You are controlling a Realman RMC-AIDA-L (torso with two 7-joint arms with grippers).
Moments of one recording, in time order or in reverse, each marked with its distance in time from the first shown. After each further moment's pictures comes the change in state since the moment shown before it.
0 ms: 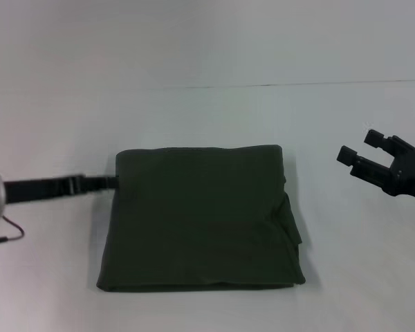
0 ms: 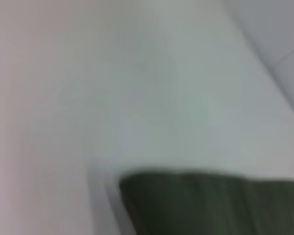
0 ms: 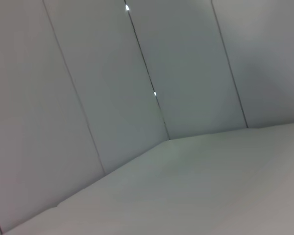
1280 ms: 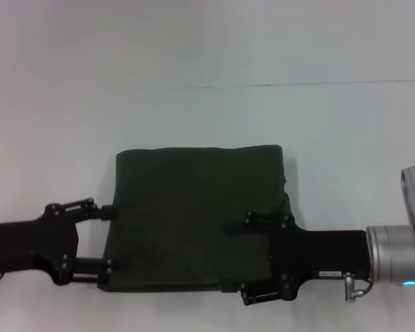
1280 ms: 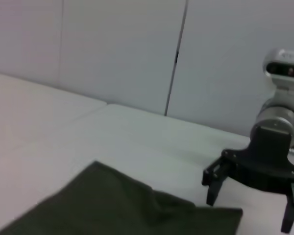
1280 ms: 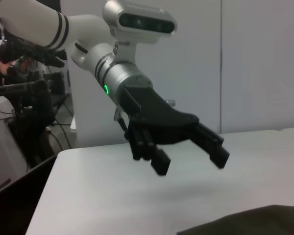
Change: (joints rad) left arm 0.082 0.013 -0.160 0.001 -0.043 0.504 0.945; right arm 0.140 0.019 -0.576 0.084 0.001 -0.078 -0.247
